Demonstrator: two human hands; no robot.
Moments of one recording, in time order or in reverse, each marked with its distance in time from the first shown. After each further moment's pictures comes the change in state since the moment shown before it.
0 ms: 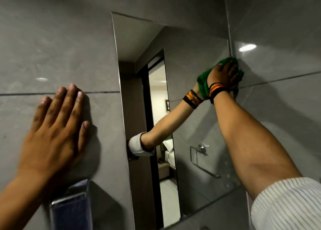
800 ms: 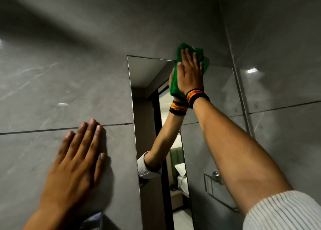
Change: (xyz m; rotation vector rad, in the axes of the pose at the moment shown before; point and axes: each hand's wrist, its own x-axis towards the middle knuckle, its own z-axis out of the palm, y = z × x) left_hand 0.008 0.013 -0.019 0.203 0.062 0.032; right_hand -0.042 -0.133 0.032 0.045 -0.067 -0.832
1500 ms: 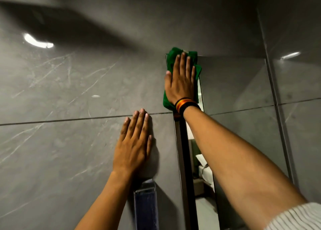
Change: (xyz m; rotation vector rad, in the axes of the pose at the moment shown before) left_hand -0.002 -0.003 -0.003 0.033 -0.060 -0.032; right_hand -0.084 -0.151 0.038 -0.045 -0.013 -0.005
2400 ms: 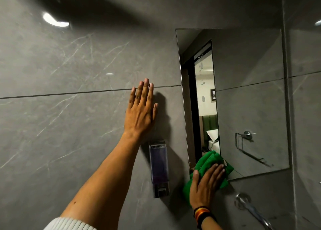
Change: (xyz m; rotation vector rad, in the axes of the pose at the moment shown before) left_hand -0.001 -0.013 -0.044 0.004 -0.064 -0.063; right_hand -0.446 0.058 -0.025 0.200 -0.289 0.665
